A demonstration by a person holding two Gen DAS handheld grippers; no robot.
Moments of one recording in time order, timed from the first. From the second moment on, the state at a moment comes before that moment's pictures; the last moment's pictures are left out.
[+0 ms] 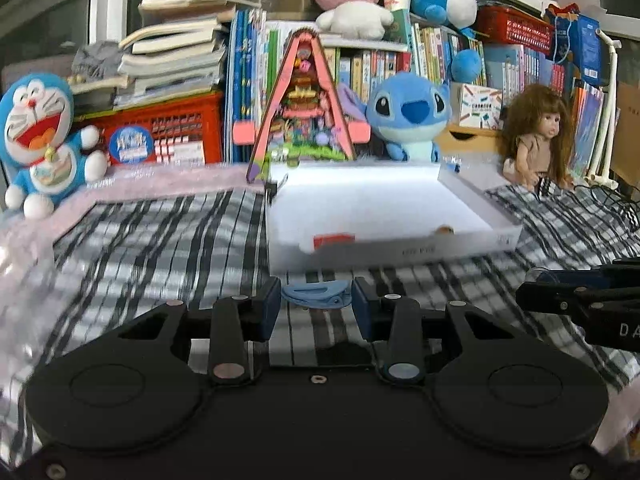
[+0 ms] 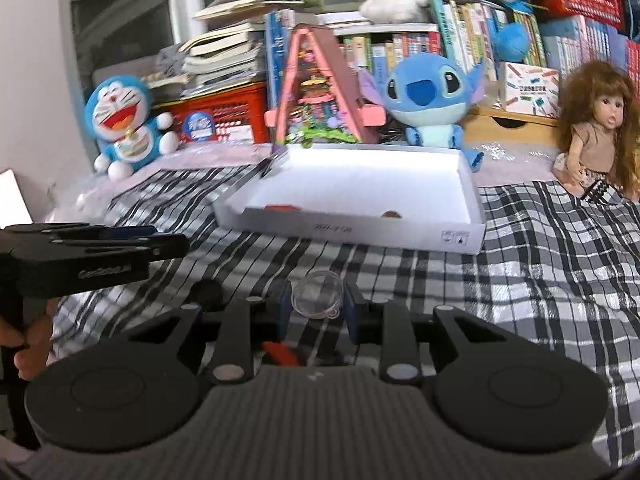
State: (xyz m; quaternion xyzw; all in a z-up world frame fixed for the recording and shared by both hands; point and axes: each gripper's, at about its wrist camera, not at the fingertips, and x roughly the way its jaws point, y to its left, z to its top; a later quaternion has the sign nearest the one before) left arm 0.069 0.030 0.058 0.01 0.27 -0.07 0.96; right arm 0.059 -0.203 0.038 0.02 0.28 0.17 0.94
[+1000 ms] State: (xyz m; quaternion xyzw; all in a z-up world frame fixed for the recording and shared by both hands) left arm 0.258 -0.006 0.037 -0.02 0.36 -0.03 0.93; right arm 0.246 -0.219 0.032 0.07 0.38 0.09 0.92
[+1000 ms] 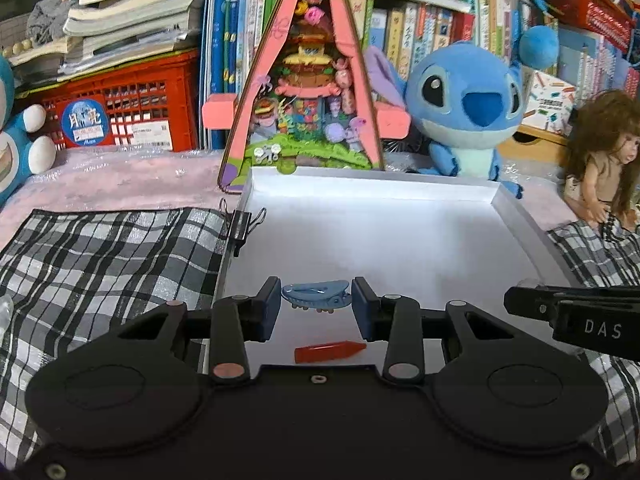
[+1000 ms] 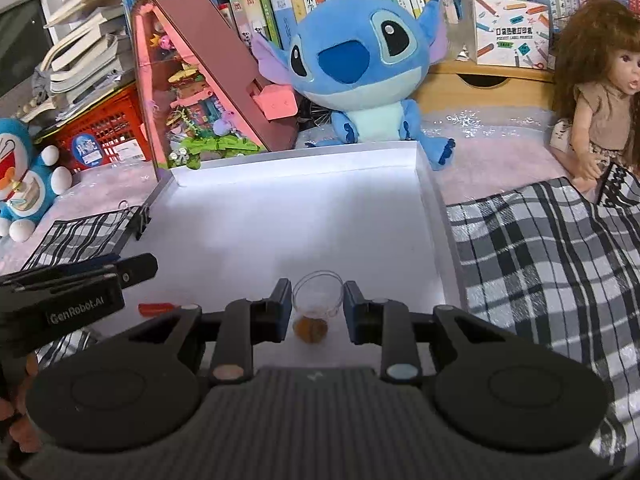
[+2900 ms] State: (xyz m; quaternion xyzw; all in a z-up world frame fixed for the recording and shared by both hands) left arm 0.191 0.000 0.048 0.03 0.29 -0.06 0.95; right arm 0.219 -0.218 0.039 0.05 0.33 0.12 0.93
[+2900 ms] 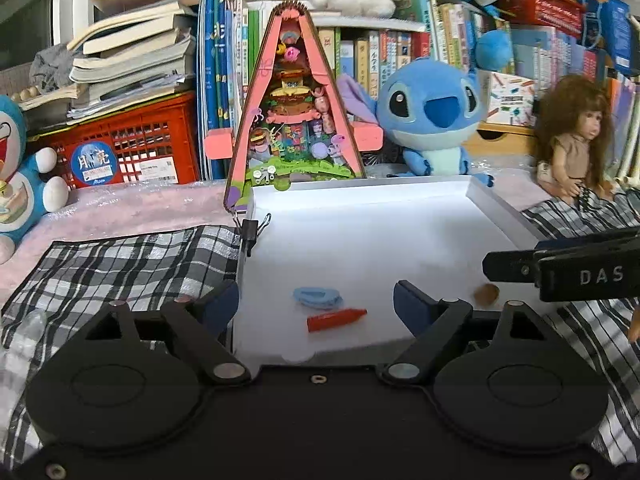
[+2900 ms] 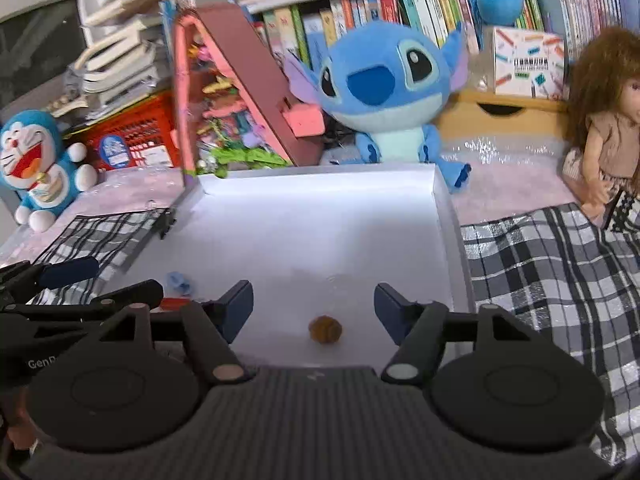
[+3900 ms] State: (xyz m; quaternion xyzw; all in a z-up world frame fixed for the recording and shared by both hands) left arm 0.062 0.028 0.014 0.00 0.30 -0.09 0.95; right arm 0.068 -0.229 0.028 -0.03 0.25 0.16 0.95
